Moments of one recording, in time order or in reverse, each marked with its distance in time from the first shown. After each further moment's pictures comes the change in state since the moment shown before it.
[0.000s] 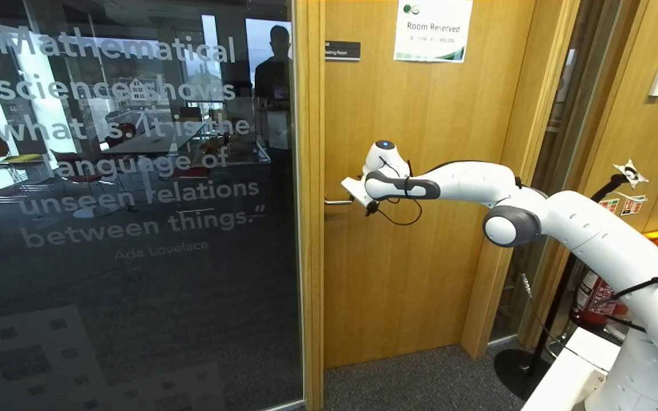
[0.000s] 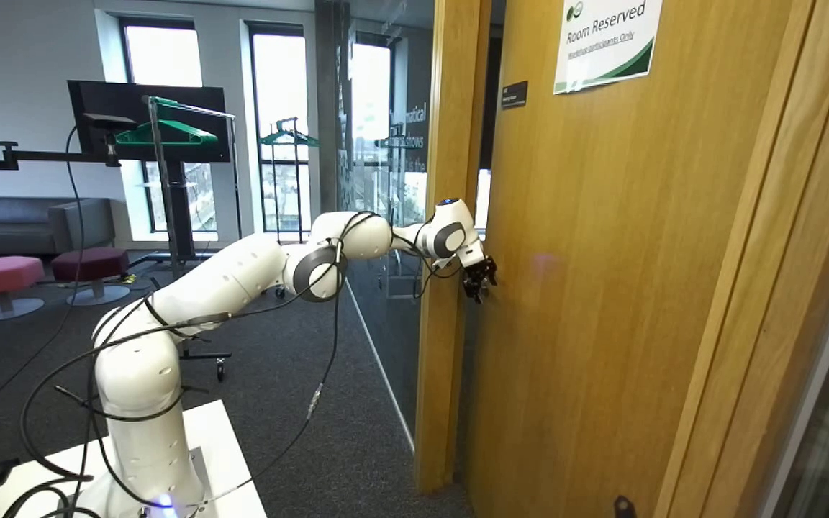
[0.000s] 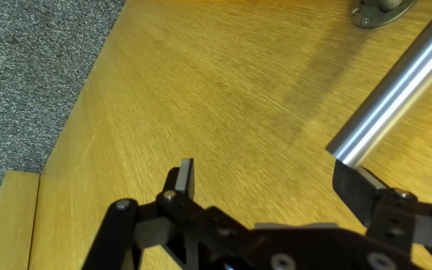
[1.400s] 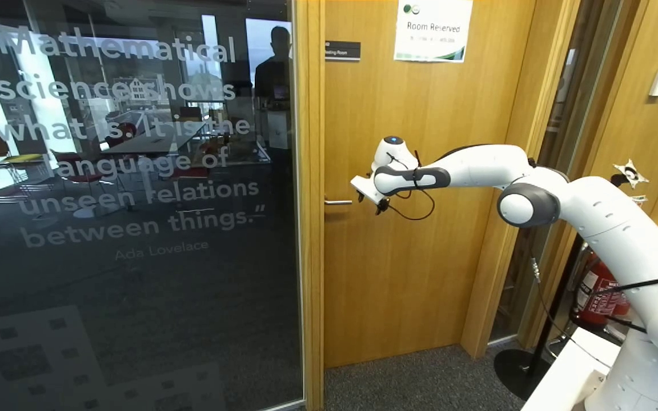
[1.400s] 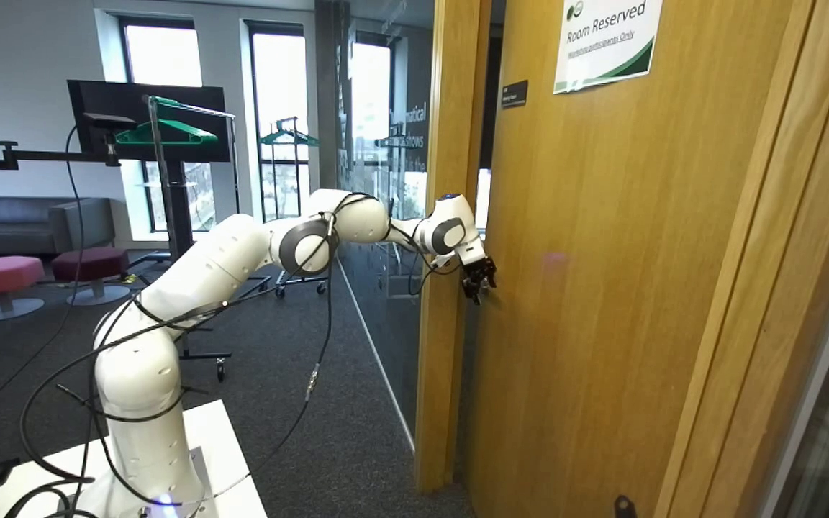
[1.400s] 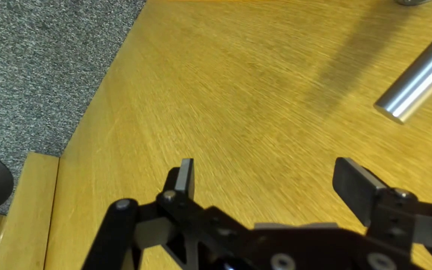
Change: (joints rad) arm -0.009 -0.194 -0.006 -0.299 -0.005 0.058 -0.053
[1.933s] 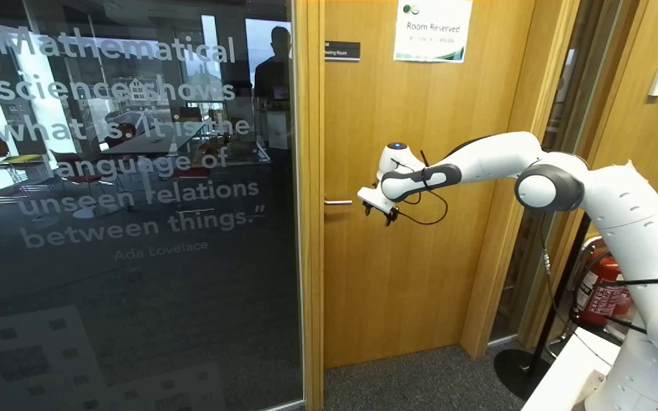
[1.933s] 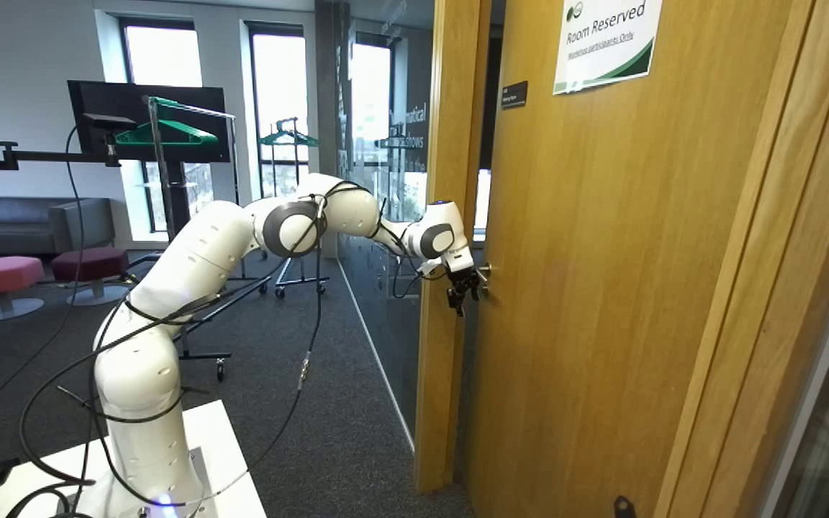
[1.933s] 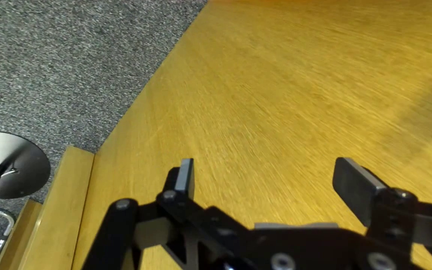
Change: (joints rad) arm -0.002 -0.164 0.039 -0.300 -0.035 0.017 -0.051
